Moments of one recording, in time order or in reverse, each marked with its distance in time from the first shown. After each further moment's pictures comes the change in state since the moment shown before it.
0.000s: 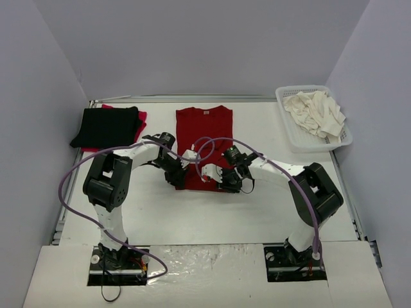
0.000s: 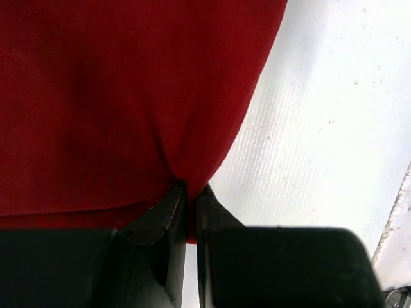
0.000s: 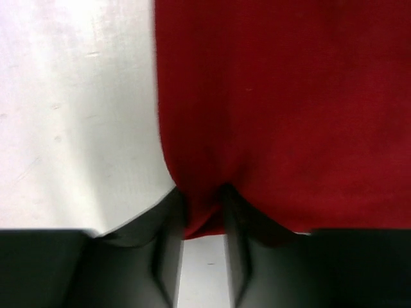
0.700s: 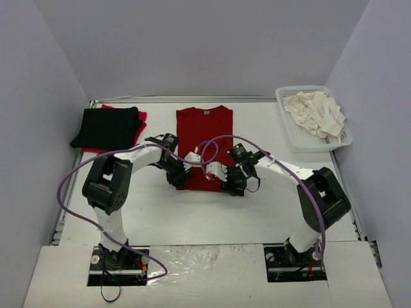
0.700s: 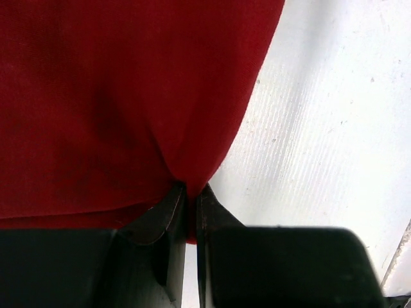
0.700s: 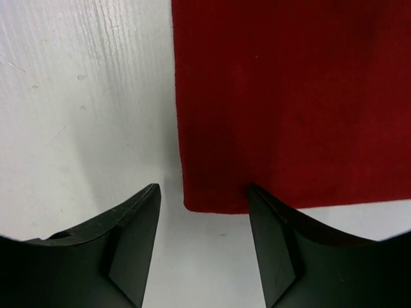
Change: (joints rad) left arm -0.045 -0.031 -0.021 0.033 -0.074 0.009; right arm -0.037 -0.082 -0.002 -0.080 -0.032 0.000
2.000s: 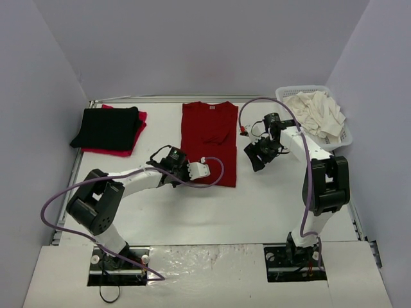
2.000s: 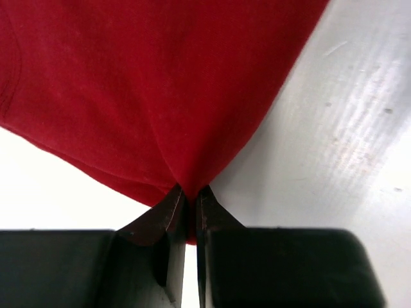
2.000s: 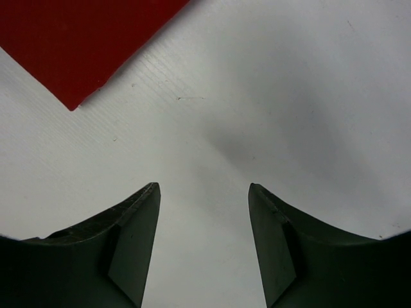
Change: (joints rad) left arm -0.171 -0.230 -0.347 0.591 -0.515 -0.044; right arm -0.399 0.151 0.358 -0.310 0.013 0.294
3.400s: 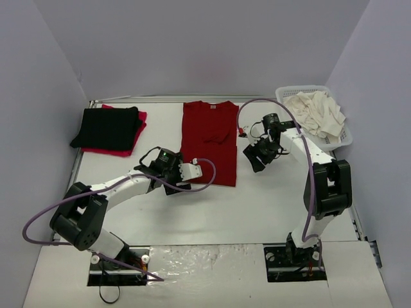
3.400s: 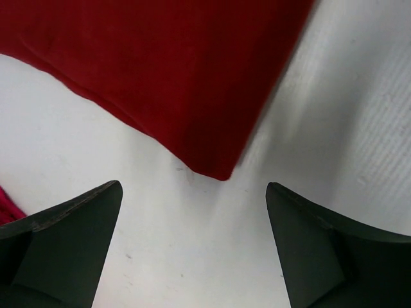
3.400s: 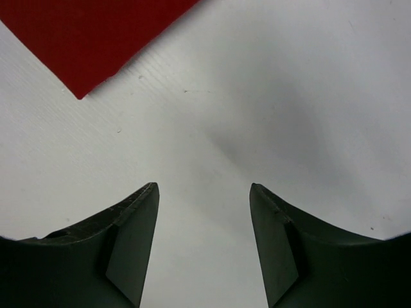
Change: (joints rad) left arm 0.039 -0.166 -0.081 -0.056 -0.034 0.062; right arm 0.037 -0.045 -0.021 -0.005 0.021 -0.026
